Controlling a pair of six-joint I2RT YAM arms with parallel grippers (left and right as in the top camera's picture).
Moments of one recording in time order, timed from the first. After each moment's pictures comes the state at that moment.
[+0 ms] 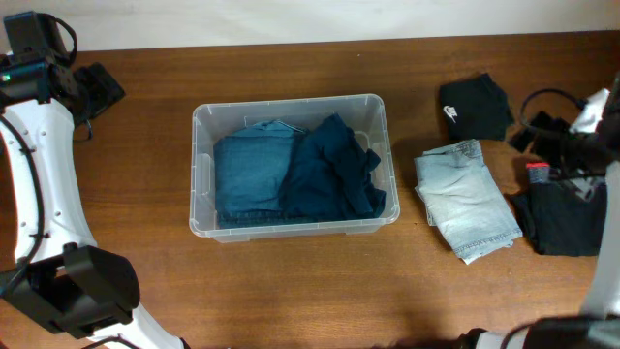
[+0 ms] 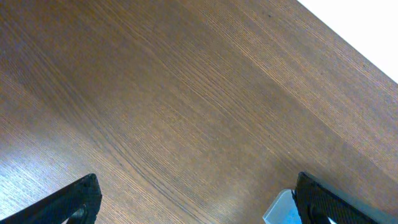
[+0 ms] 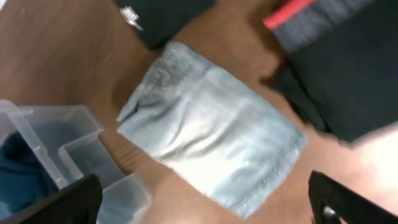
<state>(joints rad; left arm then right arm) 0.26 1.91 2.02 -1.16 -0.15 -0.41 -0.44 1.51 1.60 -1.31 -0.20 0.34</state>
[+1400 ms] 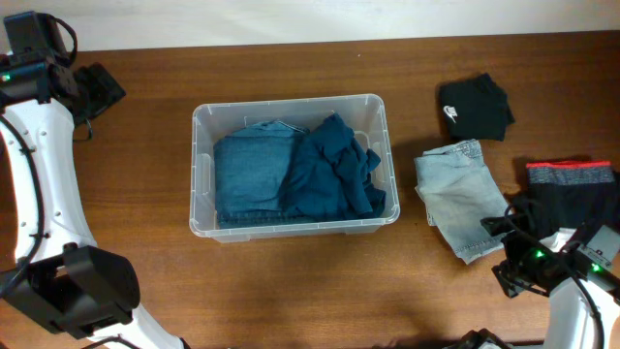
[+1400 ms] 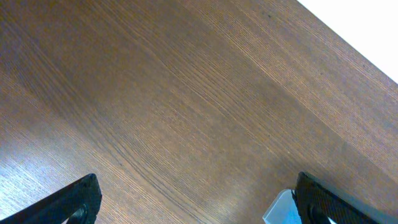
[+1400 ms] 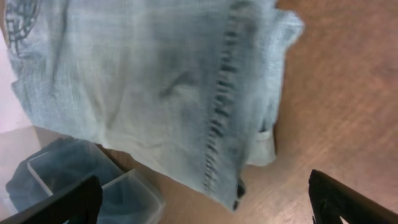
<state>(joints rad) 0.26 1.91 2.02 -1.16 -0.15 -0.41 -0.76 1.10 0.59 -0.77 -0.57 0.54</state>
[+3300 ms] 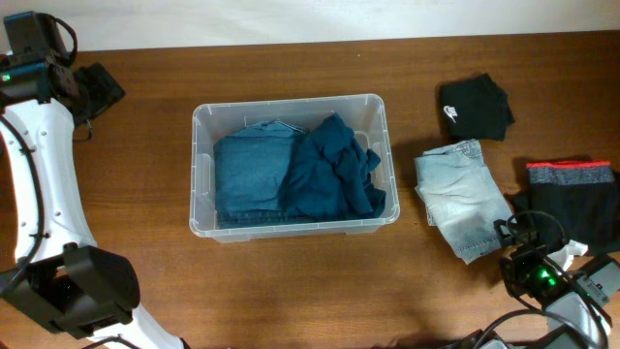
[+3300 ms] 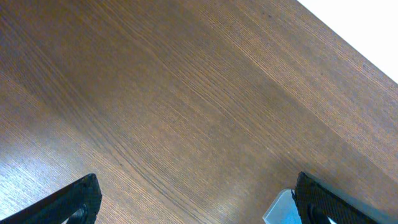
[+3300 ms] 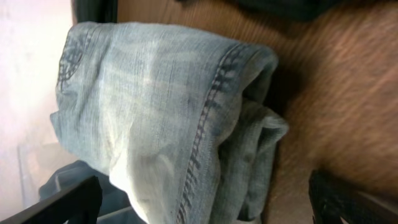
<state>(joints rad) 0.26 1.91 2.02 -1.16 -0.15 -0.41 -1.00 1.23 0.36 -0.28 -0.84 0.39</state>
